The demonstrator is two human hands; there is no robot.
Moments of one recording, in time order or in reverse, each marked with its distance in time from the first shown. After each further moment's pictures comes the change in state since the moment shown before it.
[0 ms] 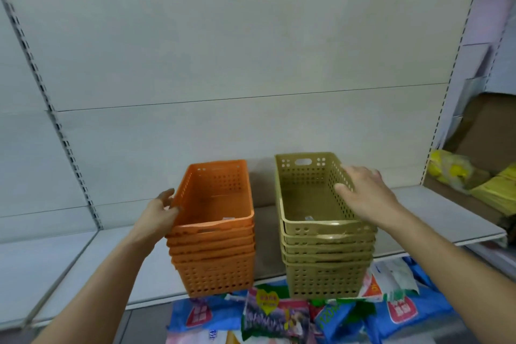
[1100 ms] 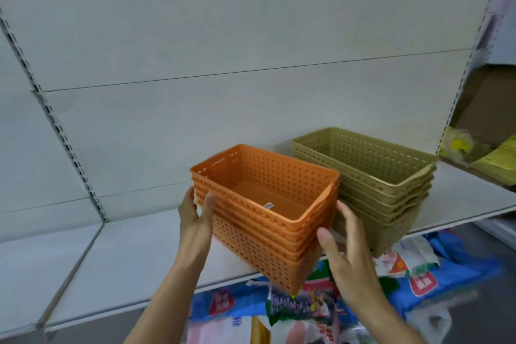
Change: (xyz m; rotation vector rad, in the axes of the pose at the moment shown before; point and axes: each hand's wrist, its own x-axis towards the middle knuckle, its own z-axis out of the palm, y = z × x) left_hand -0.001 -0.050 0.047 -0.374 0.066 0.113; right_hand -0.106 -0.060 0.140 0.725 0.148 0.030
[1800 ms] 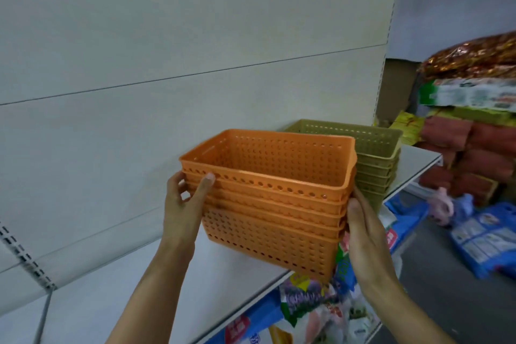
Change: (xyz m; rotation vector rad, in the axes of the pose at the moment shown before) left_hand 0.102 0.005 -0.043 -0.199 -0.358 0.108; right_hand -0.014 -0.067 0.076 0.198 0.450 0.064
